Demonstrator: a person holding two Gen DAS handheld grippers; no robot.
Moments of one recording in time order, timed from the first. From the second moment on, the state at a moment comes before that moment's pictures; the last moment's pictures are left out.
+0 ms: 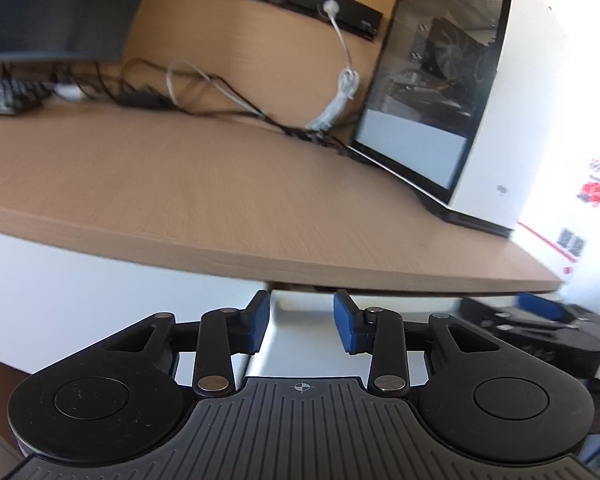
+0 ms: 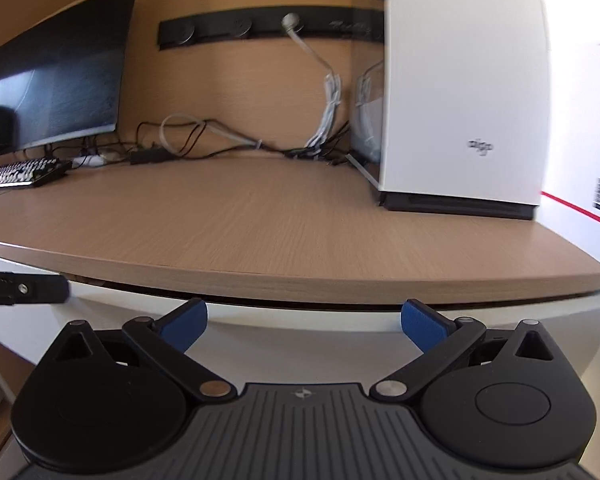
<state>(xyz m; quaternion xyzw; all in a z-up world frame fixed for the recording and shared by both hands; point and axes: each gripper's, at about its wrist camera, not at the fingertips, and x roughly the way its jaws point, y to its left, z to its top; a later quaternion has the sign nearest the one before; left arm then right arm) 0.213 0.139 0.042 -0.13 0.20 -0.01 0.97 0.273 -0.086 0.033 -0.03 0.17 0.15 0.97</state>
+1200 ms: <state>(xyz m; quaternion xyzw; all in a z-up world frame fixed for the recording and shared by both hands) 0.215 0.127 0.047 -0.10 0.23 -0.02 0.97 0.279 -0.084 0.036 -0.03 0.19 0.15 0.97</state>
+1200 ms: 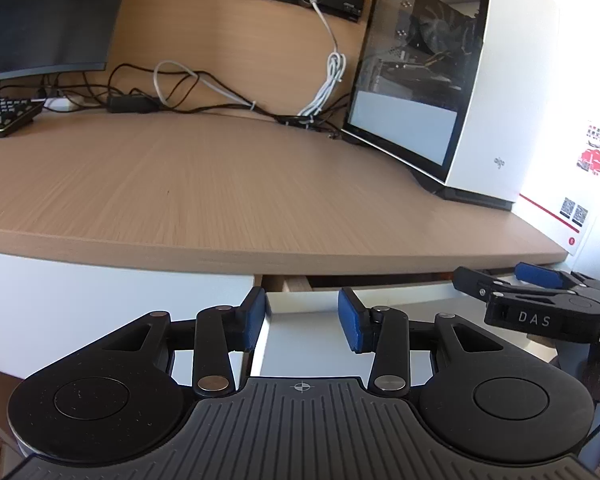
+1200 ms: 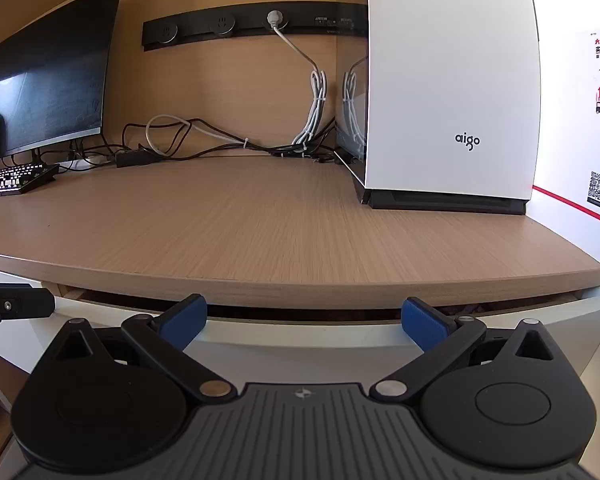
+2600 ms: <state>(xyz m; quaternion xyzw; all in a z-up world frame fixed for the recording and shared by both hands) 0.244 0.074 0.070 -0.05 0.31 -0.10 0.94 0.277 -0.124 0.052 -0.03 0.29 0.19 0.94</state>
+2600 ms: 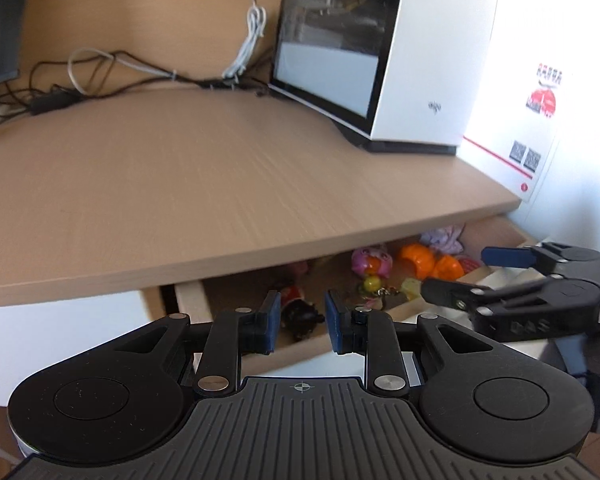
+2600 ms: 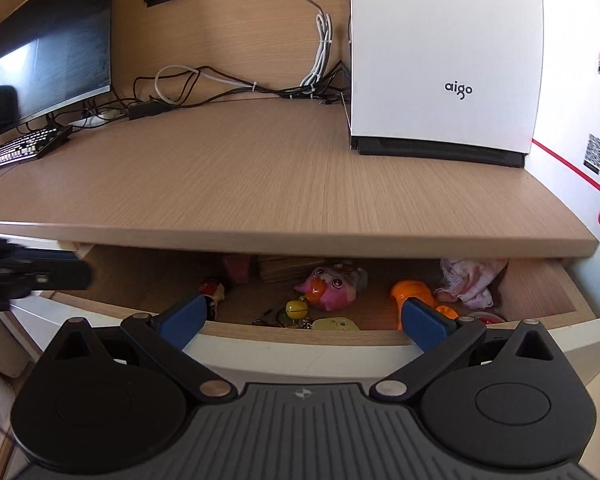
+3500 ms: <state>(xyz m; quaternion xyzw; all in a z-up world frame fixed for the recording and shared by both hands) 0.241 0.042 0.046 -0.04 0.40 -0.08 0.91 0.262 -0.173 0.052 -0.04 0.32 0.17 0.93</state>
